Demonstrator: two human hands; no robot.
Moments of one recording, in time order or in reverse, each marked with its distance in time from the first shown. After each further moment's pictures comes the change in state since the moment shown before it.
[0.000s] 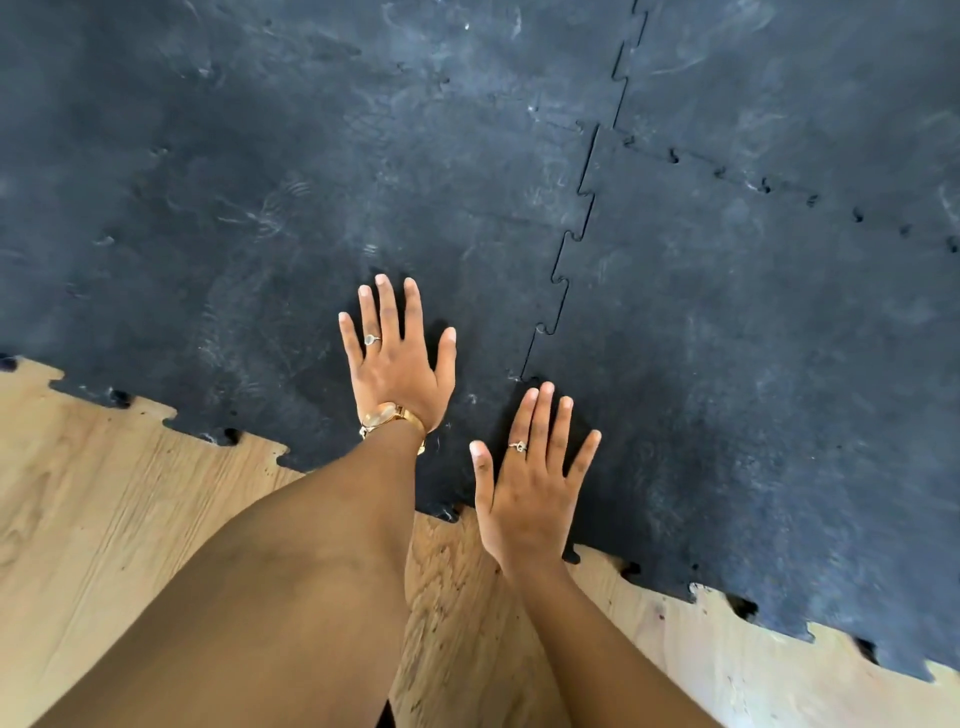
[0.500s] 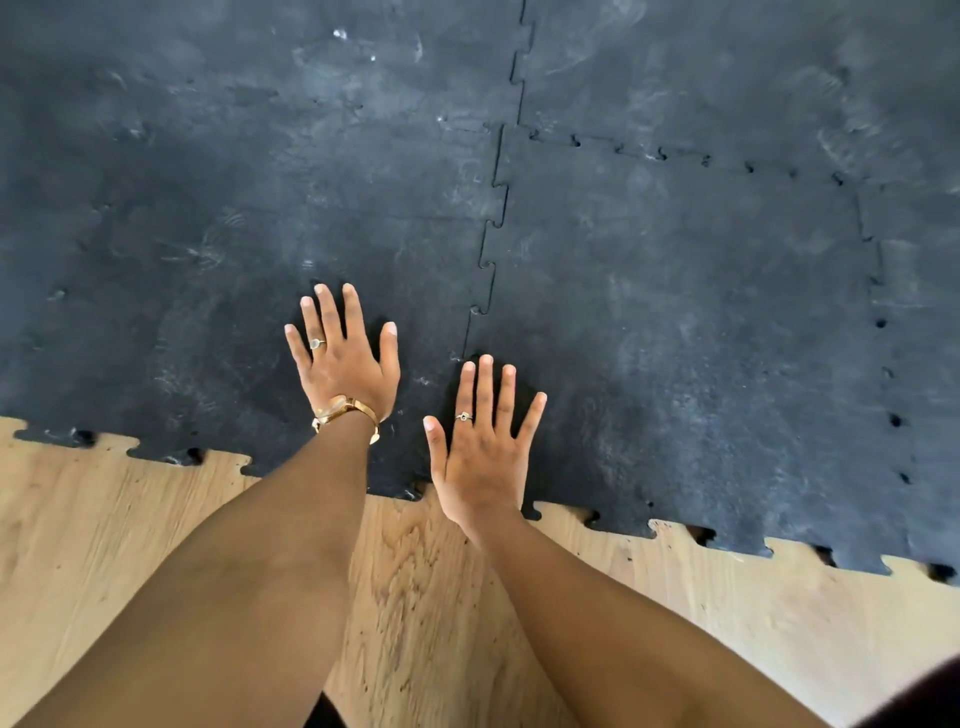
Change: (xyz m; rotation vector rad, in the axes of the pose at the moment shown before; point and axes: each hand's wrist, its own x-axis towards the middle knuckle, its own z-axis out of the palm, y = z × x) left_hand -0.005 0.004 -0.002 0.005 0.016 0.008; right_hand 0.005 0.001 -0.005 0.046 -0.013 0.003
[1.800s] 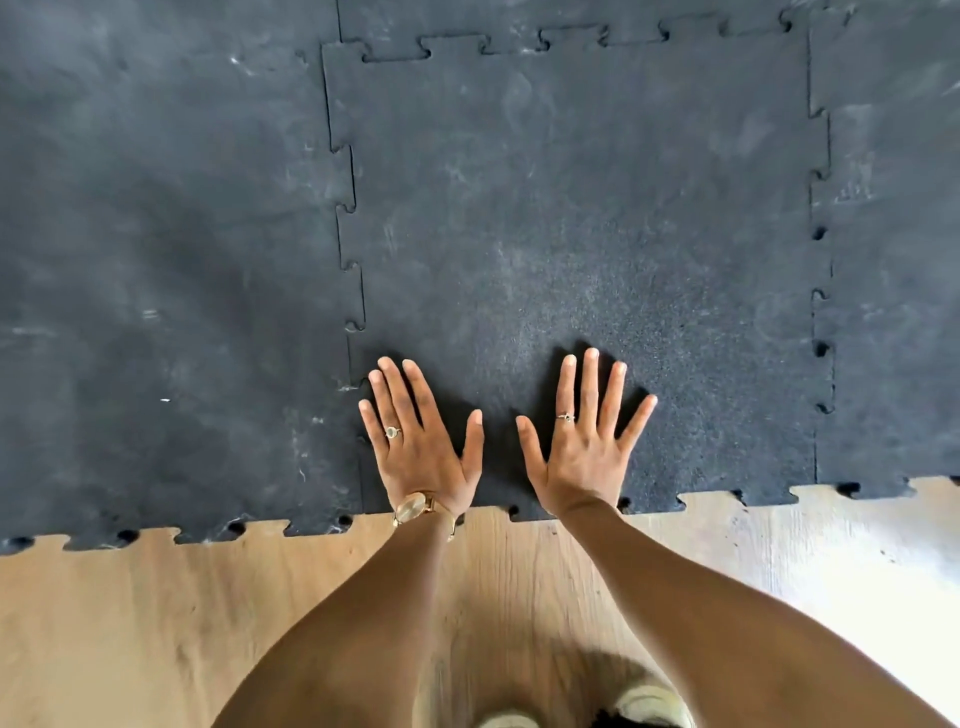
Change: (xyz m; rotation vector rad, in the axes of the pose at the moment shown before) left_hand -0.106 0.140 0.010 0.122 -0.262 0.231; right_hand -0.003 0.171 -0.043 -0.042 -0.143 0.289
